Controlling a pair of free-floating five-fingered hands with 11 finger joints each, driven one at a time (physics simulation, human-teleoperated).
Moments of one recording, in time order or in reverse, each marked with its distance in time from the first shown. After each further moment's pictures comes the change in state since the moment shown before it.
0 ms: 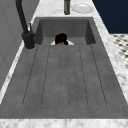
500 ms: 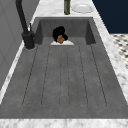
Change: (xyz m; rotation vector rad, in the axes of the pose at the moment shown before) left hand 0.000 0.000 0.000 0.000 0.000 0.000; right hand -0.024 -0.058 0.005 0.047 -0.012 -0.020
